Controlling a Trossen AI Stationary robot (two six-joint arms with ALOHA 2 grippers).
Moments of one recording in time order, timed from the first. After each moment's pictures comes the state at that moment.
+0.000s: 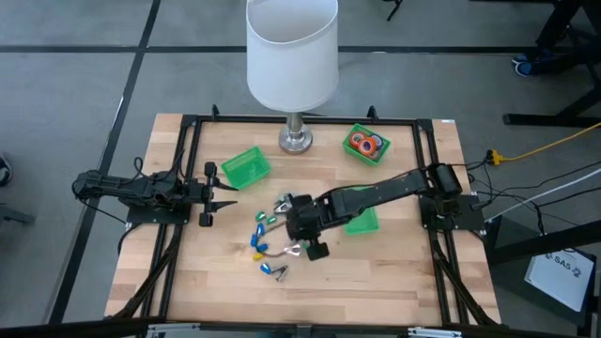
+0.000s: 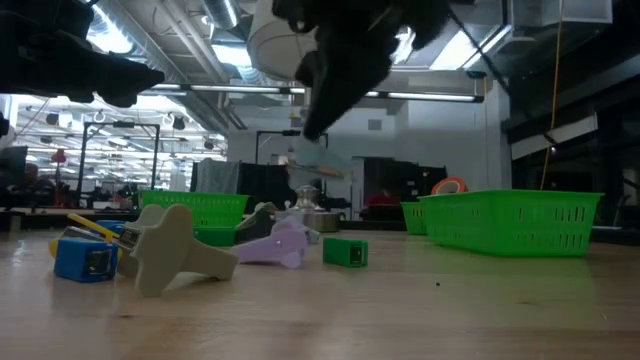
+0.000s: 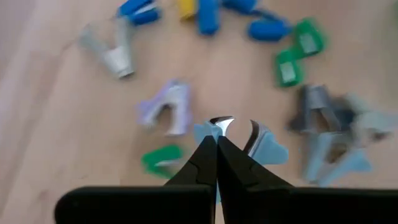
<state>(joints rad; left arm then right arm) -0.10 0.02 0.01 0.03 -0.11 0.20 0.23 2.01 1.64 -0.72 0.02 -0.10</state>
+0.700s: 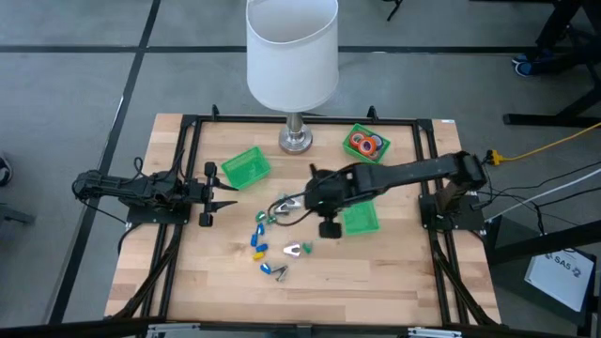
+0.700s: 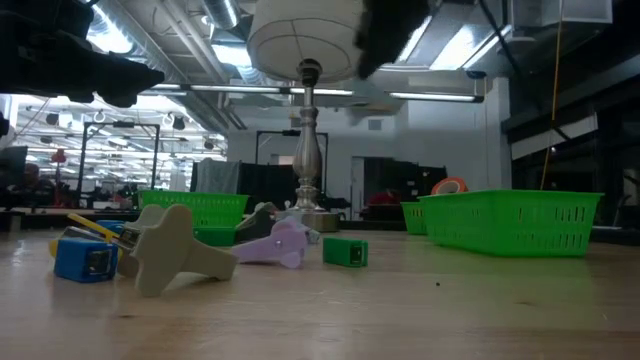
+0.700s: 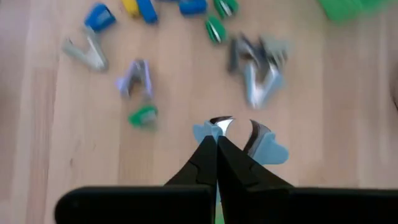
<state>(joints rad) -0.10 0.02 0.01 0.03 -0.11 0.20 0.17 1.78 1.64 -1.01 0.06 0.12</state>
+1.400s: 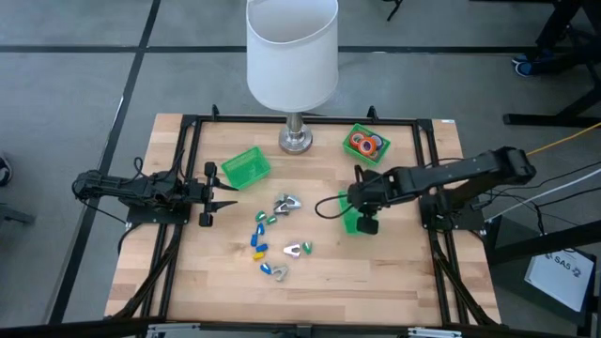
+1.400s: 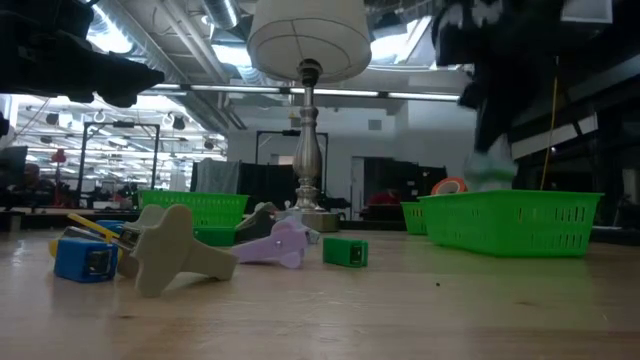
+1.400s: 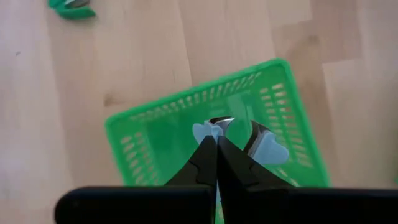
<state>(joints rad) -0.10 0.02 0.01 0.03 -0.11 0.20 0.15 1.37 0.94 -0.77 0.11 0.29</state>
